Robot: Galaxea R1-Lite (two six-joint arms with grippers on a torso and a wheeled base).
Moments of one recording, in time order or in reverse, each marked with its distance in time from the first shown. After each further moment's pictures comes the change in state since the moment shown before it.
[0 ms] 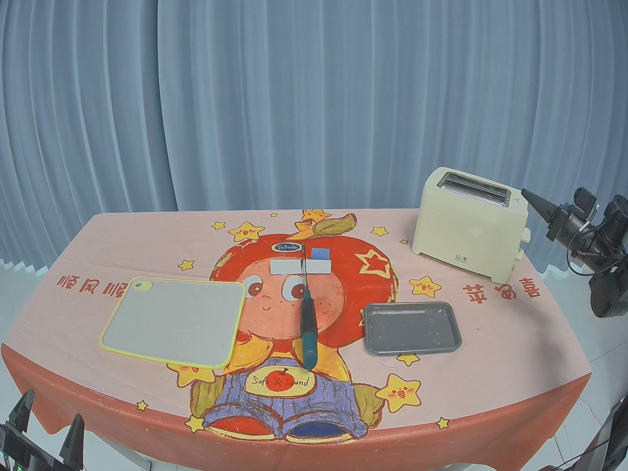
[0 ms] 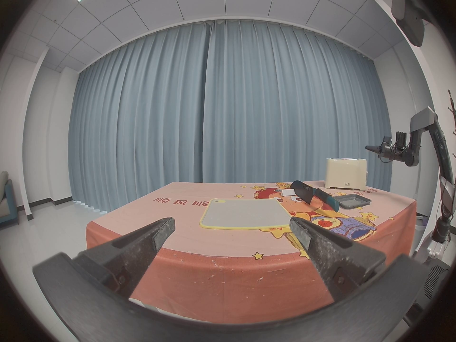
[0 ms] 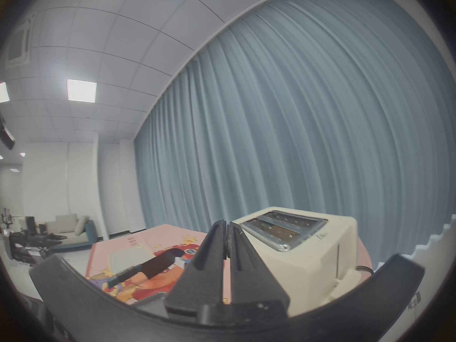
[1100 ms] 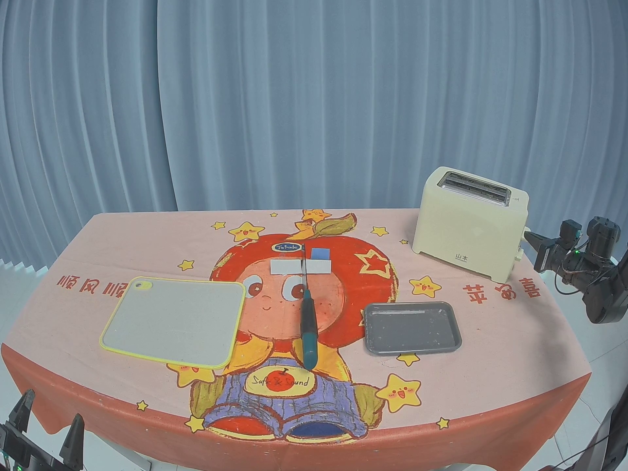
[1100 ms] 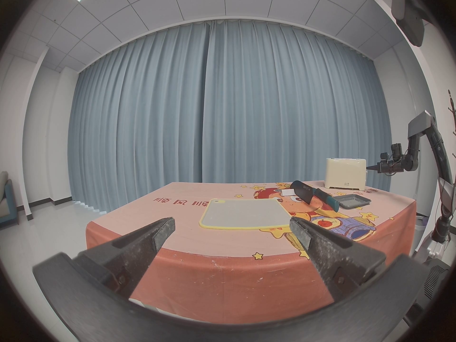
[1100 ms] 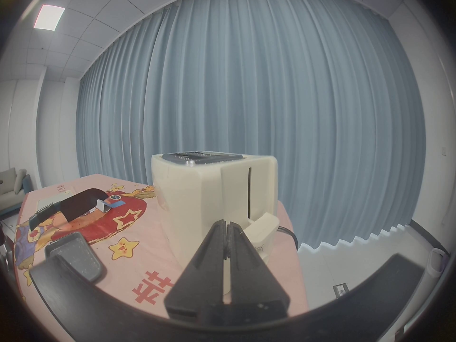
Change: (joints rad) left arm 0.000 0.000 0.000 0.000 -0.001 0.000; right arm -0.039 0.071 0.017 0.284 -0.264 -0.417
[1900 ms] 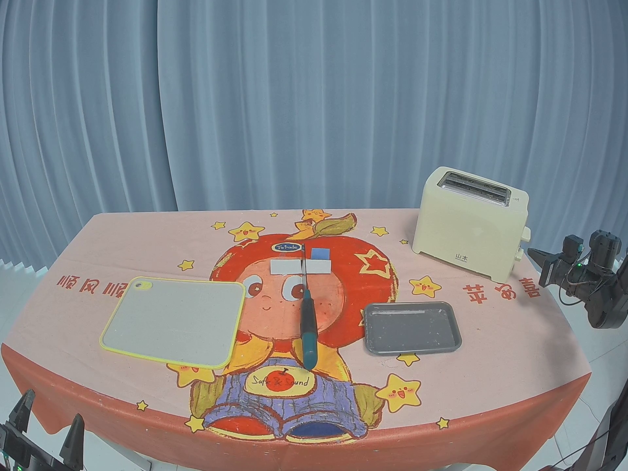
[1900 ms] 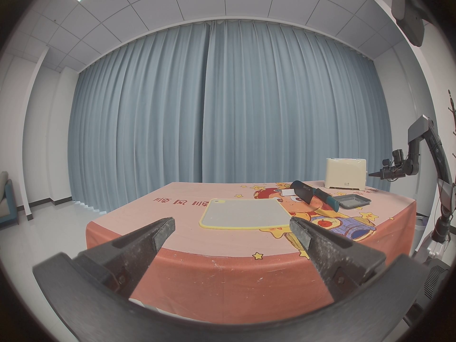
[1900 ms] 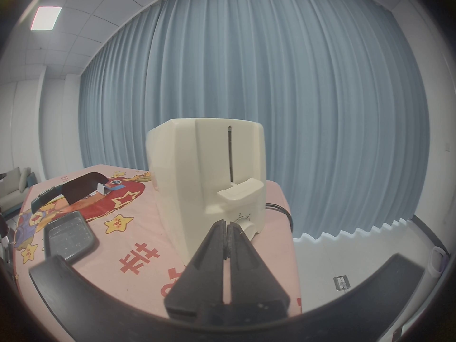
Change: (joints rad) left arm 0.000 0.000 0.000 0.000 0.000 0.000; right arm -0.080 0.068 0.004 0.008 0.111 -0.050
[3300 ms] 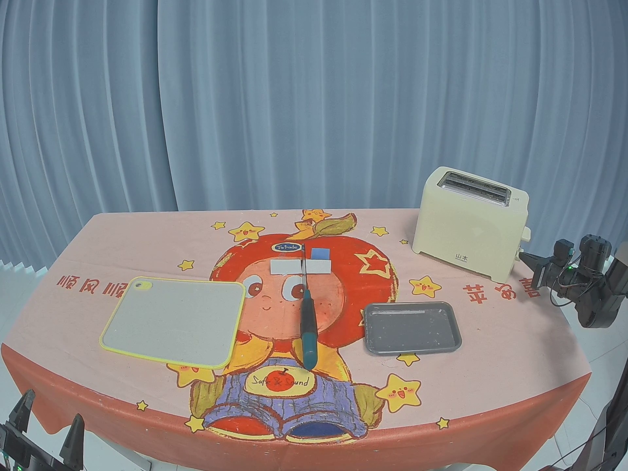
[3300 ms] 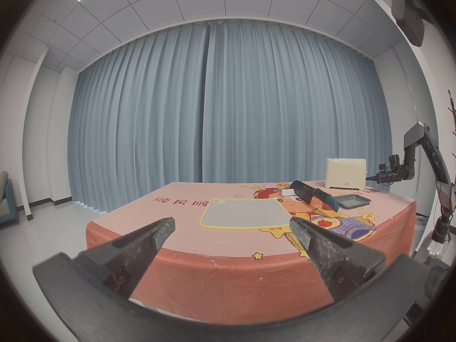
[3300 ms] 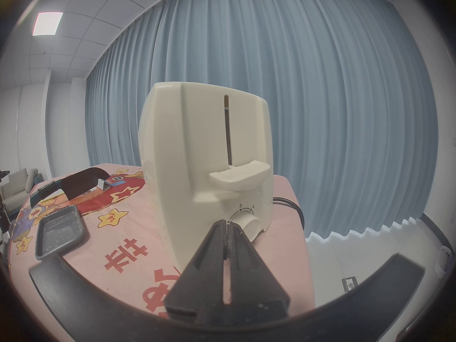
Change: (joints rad) left arm 0.001 0.000 0.000 0.000 0.000 0.000; right arm 0.010 0.117 -0.093 -0.021 0.023 0.007
